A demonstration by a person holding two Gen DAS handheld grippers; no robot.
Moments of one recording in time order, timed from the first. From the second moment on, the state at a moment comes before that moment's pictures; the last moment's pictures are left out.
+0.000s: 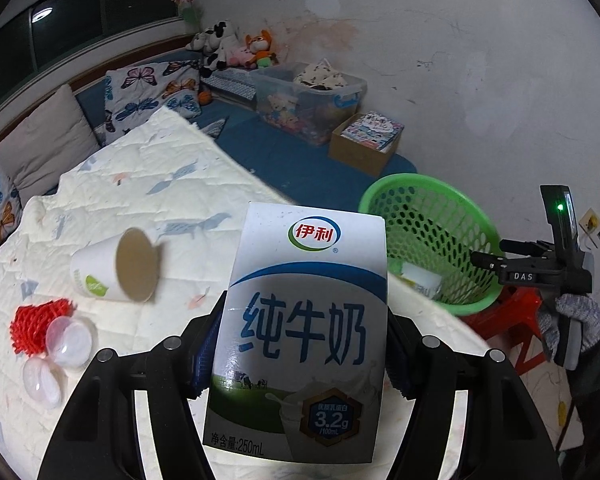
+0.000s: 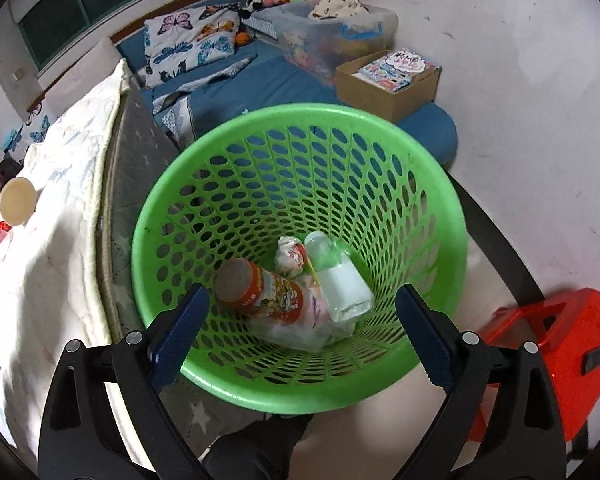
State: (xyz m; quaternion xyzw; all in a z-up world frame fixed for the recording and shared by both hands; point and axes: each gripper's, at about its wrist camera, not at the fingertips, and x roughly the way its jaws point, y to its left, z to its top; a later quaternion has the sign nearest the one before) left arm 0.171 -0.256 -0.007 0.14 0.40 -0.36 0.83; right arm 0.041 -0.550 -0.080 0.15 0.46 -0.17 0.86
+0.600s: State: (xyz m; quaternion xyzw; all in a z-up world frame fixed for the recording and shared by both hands) left arm 0.159 -0.364 -0.015 0.16 0.42 -0.40 0.80; right arm -0.005 -0.552 -0.042 0.14 0.40 -0.18 0.89
